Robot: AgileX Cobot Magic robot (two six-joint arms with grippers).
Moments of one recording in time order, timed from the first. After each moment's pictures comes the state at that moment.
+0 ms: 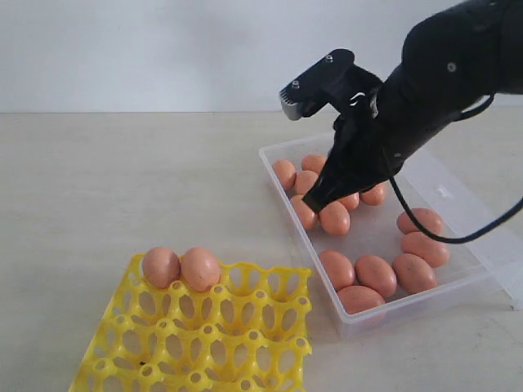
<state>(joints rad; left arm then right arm) -0.02 0.00 0.00 0.00 0.34 -0.04 0.42 1.64 -1.14 -0.17 0.65 -0.14</state>
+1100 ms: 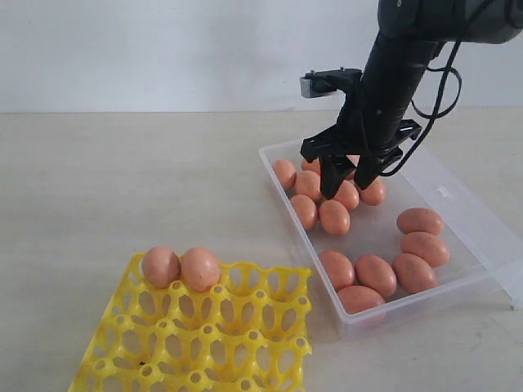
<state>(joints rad) -0.02 0.00 0.00 0.00 0.34 -0.04 0.20 2.08 -1.69 0.22 1.16 -0.24</state>
